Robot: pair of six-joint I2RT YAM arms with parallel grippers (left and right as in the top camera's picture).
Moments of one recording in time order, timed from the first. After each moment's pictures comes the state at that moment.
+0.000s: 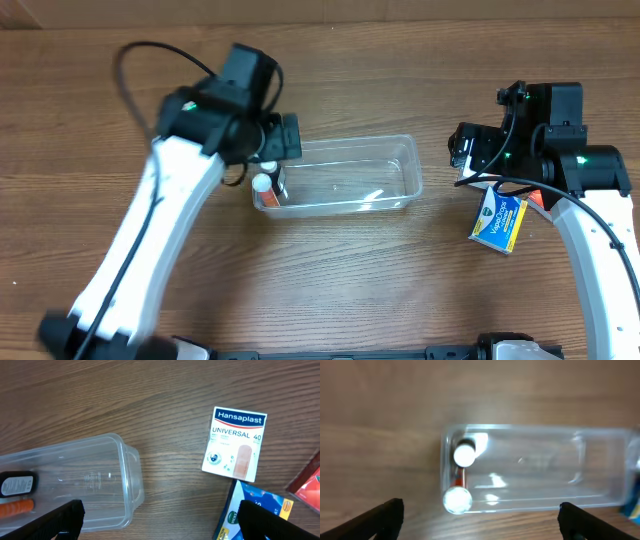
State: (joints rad) left arm -0.36 1.58 1.70 -1.25 -0.04 -0.48; right arm 0.01 1.34 1.27 -0.96 -0.14 0.20
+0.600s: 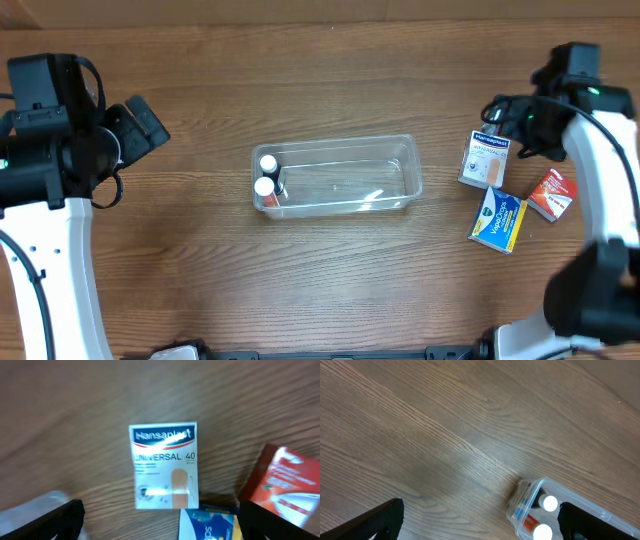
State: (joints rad) left arm 0.16 1.41 1.72 -1.34 -0.02 -0.46; right arm -0.17 1.79 1.50 -1.00 -0.04 0.21
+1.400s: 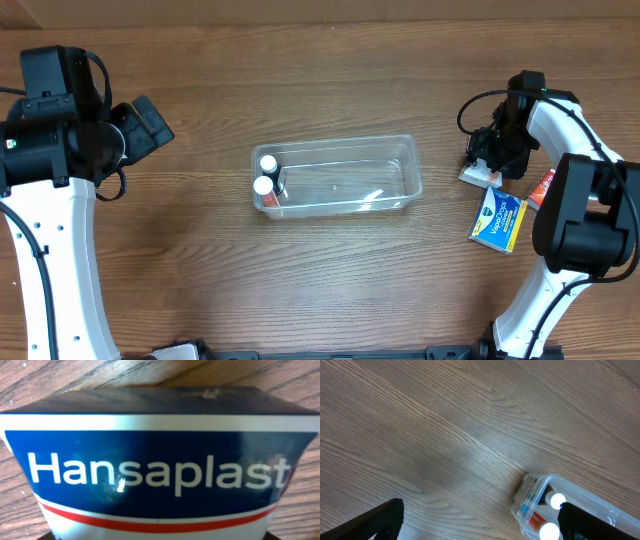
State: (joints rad) left arm 0.16 1.45 1.72 -1.35 -0.01 -0.44; right arm -0.17 2.10 1.50 -0.97 -0.07 0.17
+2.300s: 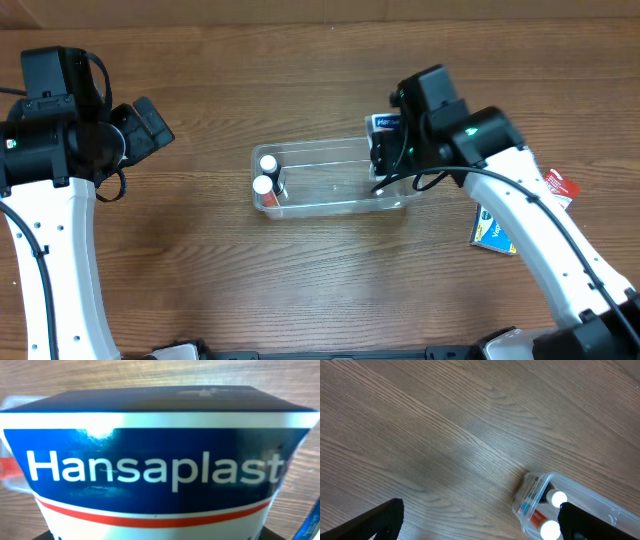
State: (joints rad) left arm 0.16 1.45 1.72 -1.36 -0.01 -0.44; right arm 0.42 1.57 1.44 -1.03 -0.07 0.32
